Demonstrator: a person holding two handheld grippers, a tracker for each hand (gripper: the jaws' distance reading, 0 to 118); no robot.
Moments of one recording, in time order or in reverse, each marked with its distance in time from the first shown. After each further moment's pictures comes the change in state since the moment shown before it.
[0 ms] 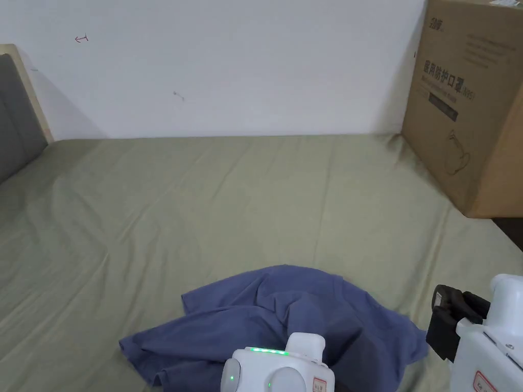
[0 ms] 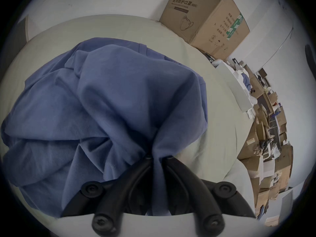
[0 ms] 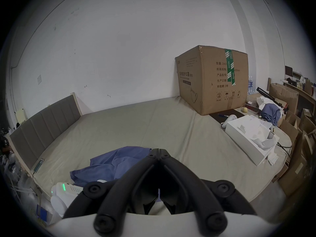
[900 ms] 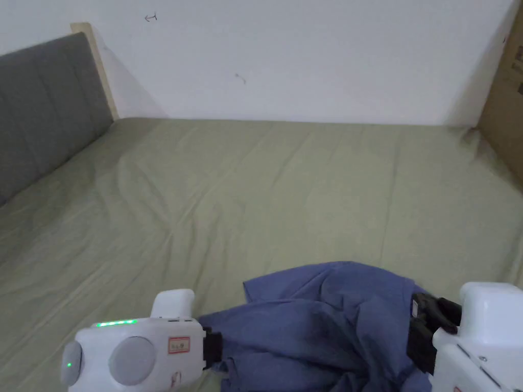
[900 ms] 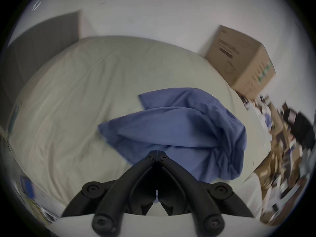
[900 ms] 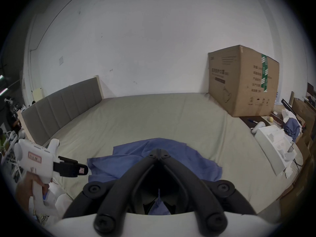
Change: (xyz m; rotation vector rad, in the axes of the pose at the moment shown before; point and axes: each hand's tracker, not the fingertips) left arm -0.190 -0.021 0.168 0.264 0.244 0.320; right arm -0.094 -0.017 -0.038 -0.091 0.207 0.144
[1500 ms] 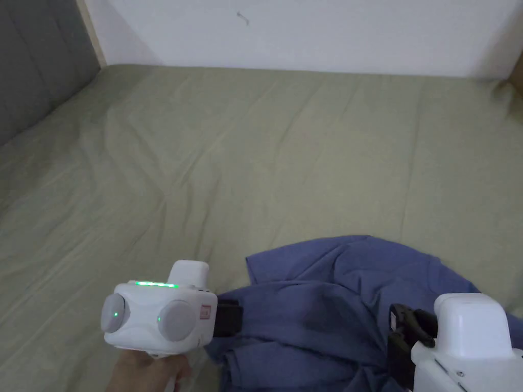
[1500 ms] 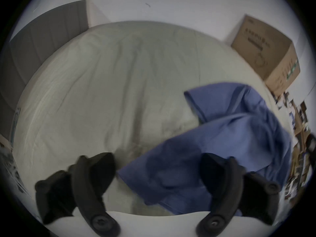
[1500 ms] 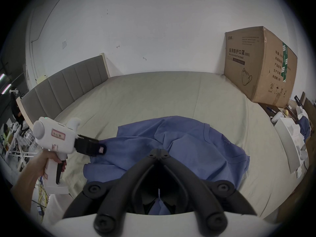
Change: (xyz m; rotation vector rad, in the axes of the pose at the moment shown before) left arm -0.008 0.029 -0.113 -0.102 0.267 -0.219; right arm -0.016 -0.025 -0.065 -0.165 0.051 0.029
